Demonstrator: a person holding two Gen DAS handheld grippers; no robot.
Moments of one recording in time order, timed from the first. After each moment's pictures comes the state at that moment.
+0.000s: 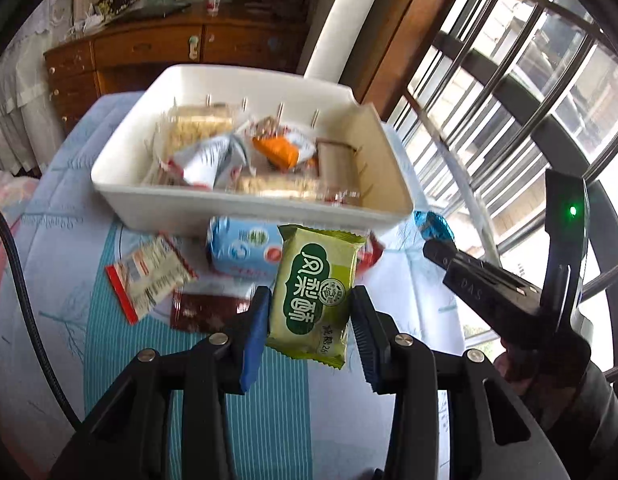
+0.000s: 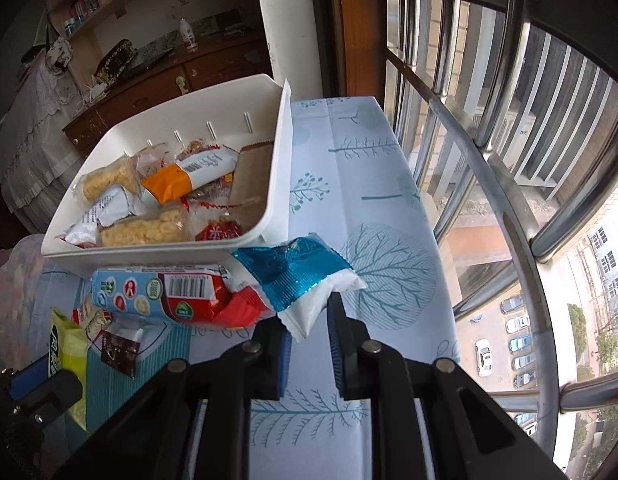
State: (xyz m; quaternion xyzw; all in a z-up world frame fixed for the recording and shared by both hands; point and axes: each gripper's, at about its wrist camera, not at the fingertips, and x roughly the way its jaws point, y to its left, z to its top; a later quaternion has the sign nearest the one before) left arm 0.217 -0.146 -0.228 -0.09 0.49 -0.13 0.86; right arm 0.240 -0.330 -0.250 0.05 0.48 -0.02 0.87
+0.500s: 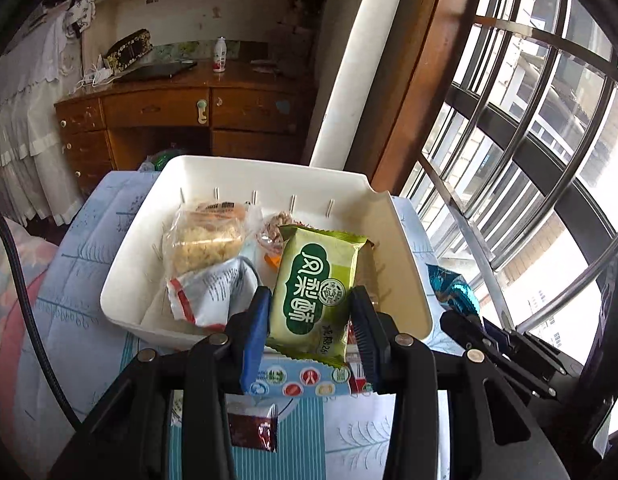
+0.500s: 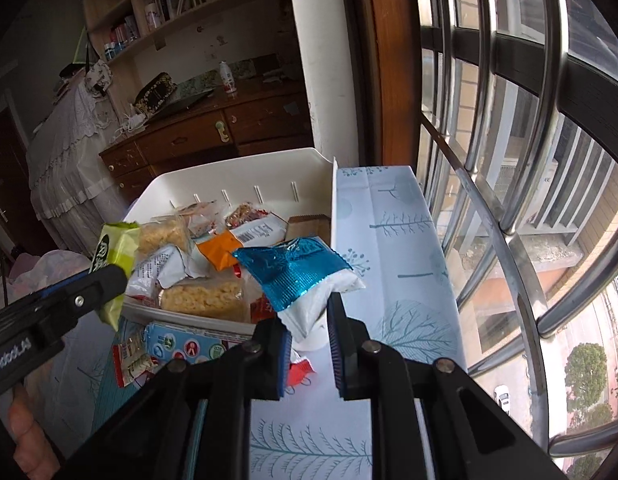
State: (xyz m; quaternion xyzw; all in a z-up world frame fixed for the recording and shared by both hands) left arm 0.287 -0.145 -0.190 -0.07 0.41 -0.10 0.90; right arm 0.253 -0.315 -0.206 0.05 0.40 0.04 0.91
